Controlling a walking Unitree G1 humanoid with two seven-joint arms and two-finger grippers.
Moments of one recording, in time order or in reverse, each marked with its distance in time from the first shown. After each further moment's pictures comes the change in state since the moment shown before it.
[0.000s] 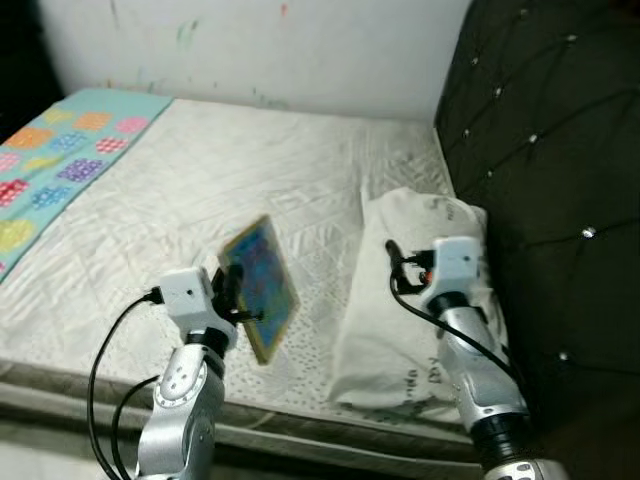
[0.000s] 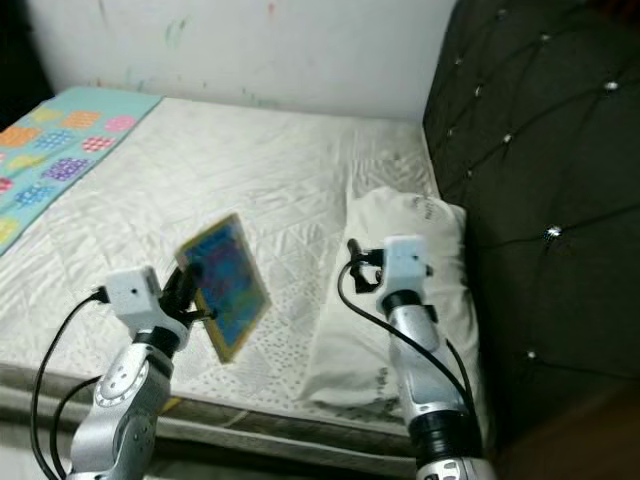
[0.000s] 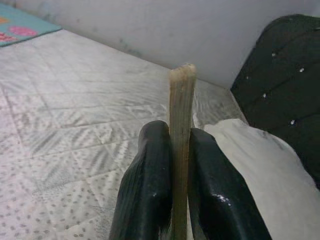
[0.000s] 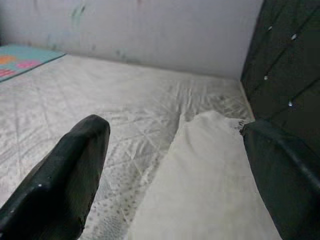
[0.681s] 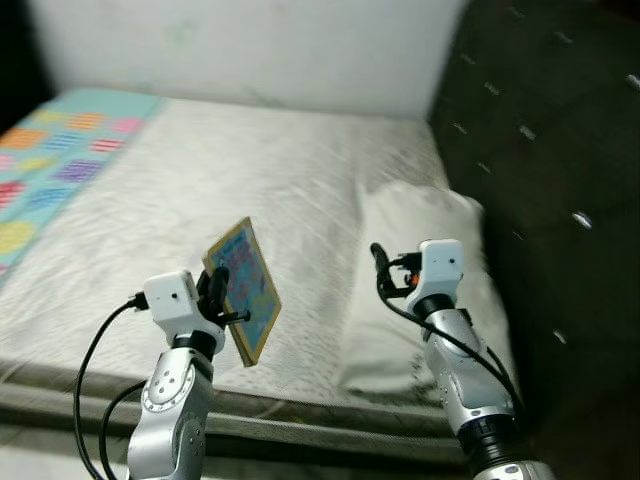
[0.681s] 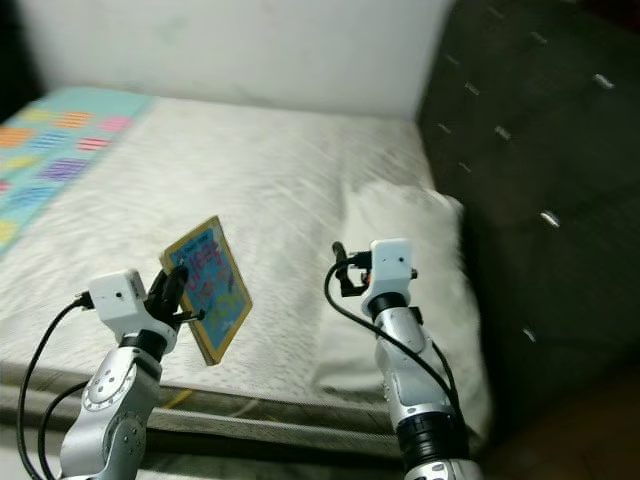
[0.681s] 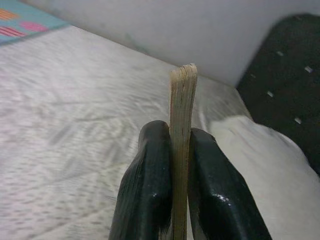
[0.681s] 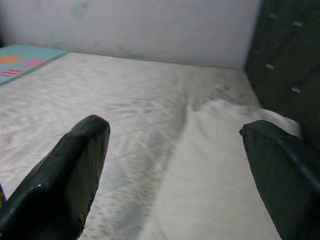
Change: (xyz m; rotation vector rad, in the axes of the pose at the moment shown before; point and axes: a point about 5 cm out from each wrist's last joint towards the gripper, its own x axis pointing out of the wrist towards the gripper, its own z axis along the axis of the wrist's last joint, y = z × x) left arm -0.002 0.009 0.001 -0.016 -0.007 0.034; right arm 0.001 0.009 -0.001 0.022 0.009 0.021
